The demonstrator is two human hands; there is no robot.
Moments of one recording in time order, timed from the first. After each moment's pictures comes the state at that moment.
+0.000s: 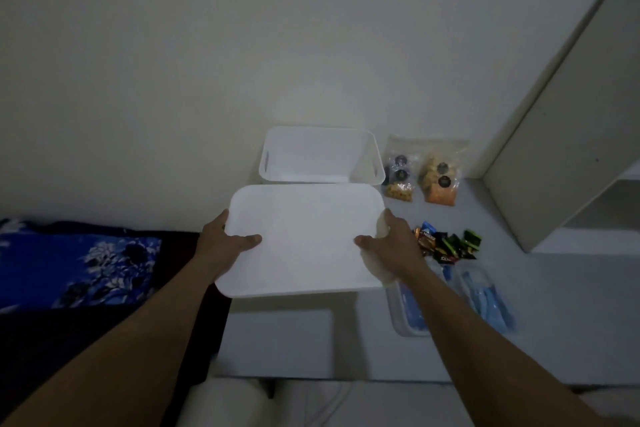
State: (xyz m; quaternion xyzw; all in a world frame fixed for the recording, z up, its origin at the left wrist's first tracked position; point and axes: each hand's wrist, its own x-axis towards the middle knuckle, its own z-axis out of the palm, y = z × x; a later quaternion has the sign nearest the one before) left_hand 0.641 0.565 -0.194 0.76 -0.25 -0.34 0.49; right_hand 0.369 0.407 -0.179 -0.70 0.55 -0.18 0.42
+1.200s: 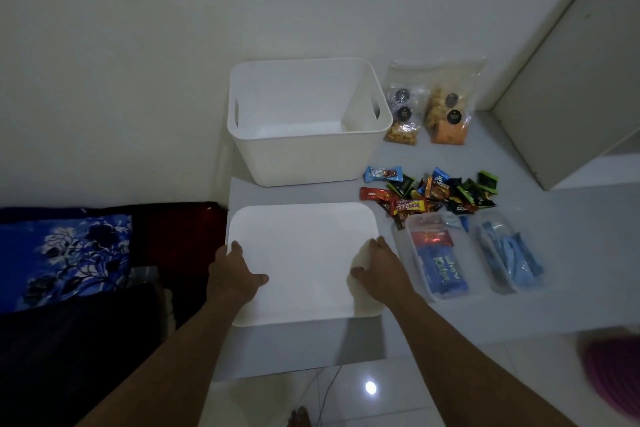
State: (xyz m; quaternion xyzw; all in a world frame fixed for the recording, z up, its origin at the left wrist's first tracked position) left_hand 0.633 0.541 -0.341 0.89 -0.33 -0.29 0.11; right_hand 0.384 0.427 -0.343 -0.73 0.60 0.04 0.33
